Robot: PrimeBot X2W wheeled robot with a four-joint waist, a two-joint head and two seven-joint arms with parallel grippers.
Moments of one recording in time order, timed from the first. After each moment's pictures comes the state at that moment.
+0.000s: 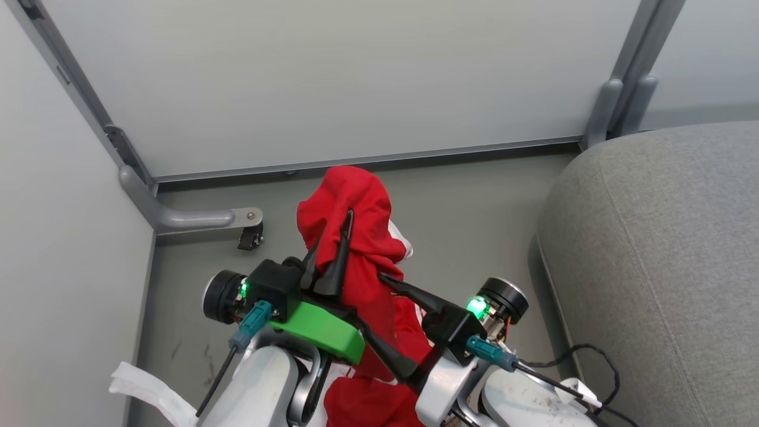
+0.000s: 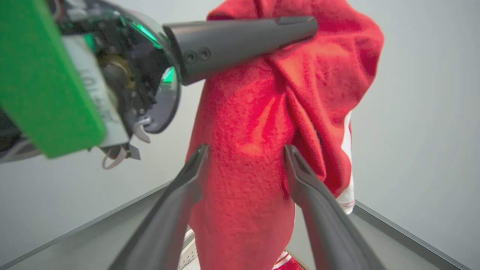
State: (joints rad) left arm -0.32 0.05 -0.49 0.29 -0.31 -0.05 -0.26; right arm -0.39 -0.05 0.72 0.37 0.17 0.13 -0.26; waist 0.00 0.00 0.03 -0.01
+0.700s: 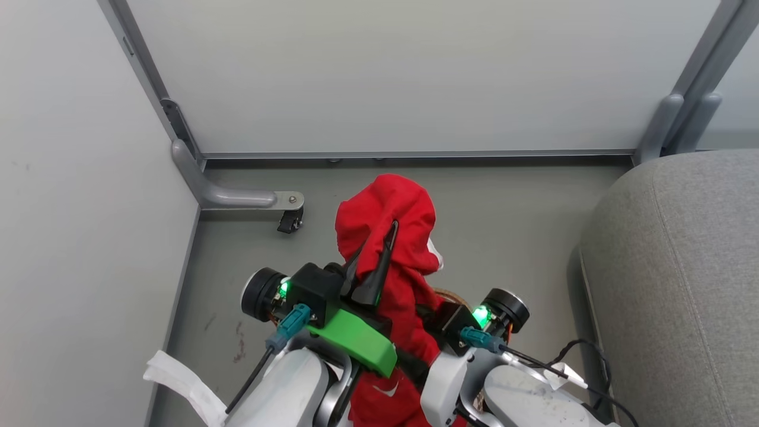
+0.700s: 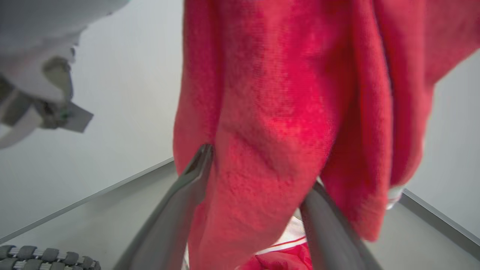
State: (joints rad) left arm -0.36 0.05 -0.63 0.30 -0.37 -0.05 -0.26; right arm -0.48 -0.05 0.81 0.59 0.28 0.13 -0.26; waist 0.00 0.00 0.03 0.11
